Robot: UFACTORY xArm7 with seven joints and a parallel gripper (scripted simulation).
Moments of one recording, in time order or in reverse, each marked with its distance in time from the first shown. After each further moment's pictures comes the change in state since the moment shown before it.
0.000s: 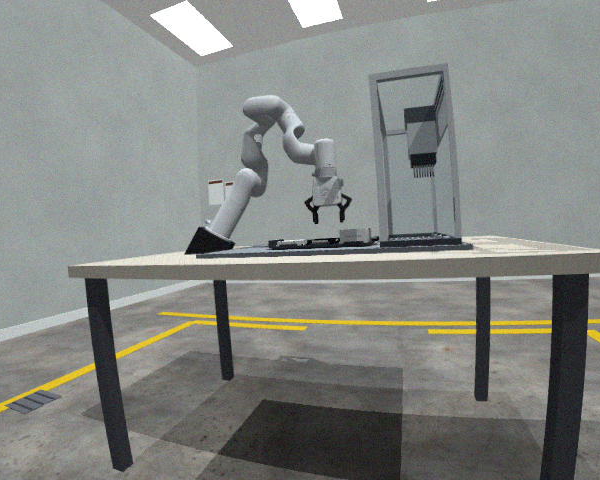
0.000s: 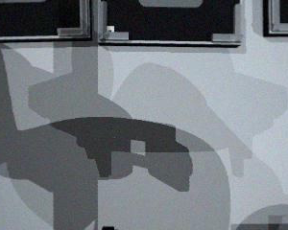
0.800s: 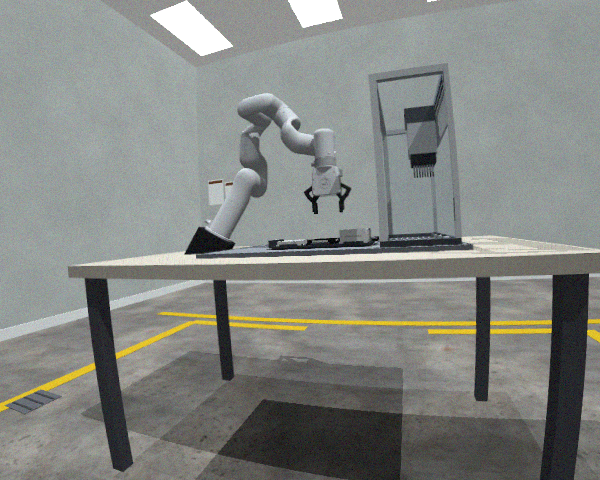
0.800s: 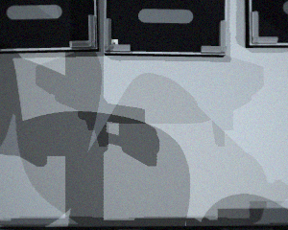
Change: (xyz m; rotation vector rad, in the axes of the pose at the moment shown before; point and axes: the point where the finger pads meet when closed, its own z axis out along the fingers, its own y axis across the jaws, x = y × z) arm 0.000 0.000 -0.036 0.000 0.000 0.000
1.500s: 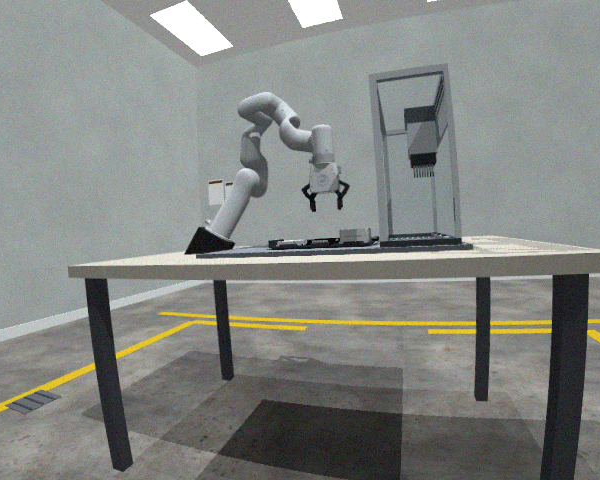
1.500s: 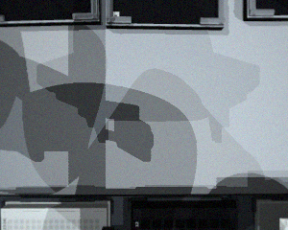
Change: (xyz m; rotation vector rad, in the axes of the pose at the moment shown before) arm -0.024 -0.001 -0.008 0.000 -0.003 0.002
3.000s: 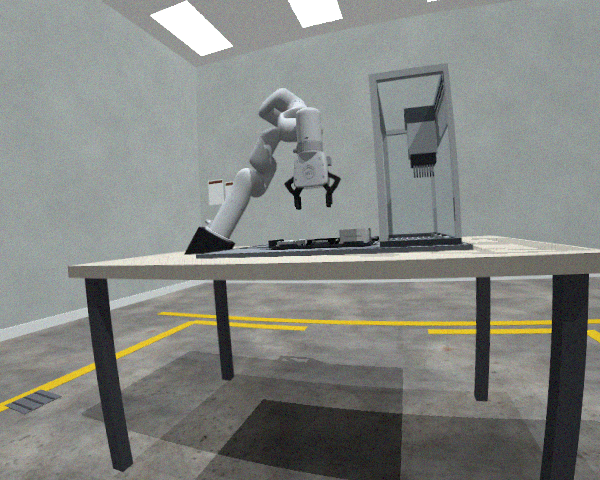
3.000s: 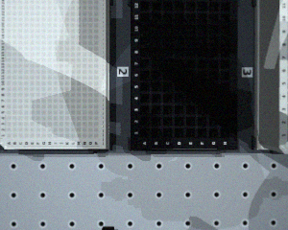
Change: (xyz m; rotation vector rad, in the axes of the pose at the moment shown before) arm -0.170 0.001 0.001 -0.001 -0.003 -0.002
